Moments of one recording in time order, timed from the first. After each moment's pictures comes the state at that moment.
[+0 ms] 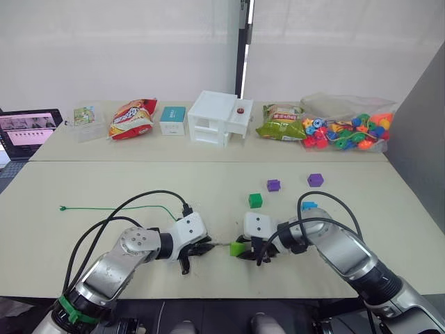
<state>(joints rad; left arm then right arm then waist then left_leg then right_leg) -0.25 0.69 -0.33 -0.37 -0.17 0.61 -0.84 -0.52 -0.65 0.50 -0.28 0.06 0.63 1.10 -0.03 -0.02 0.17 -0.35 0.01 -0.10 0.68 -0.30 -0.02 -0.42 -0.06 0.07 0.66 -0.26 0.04</state>
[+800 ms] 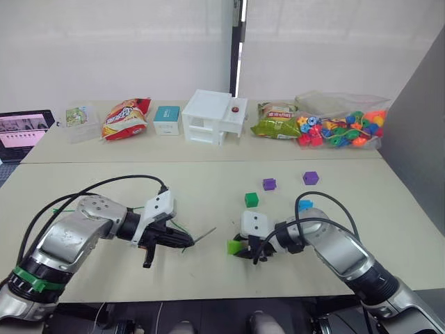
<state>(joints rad) -0.44 0.97 -0.17 -0.26 -0.47 0.69 -1.35 -0.52 -0.62 0.50 -0.27 0.06 0.64 1.07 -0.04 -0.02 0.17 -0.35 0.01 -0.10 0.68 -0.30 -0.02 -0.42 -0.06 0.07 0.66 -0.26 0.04</state>
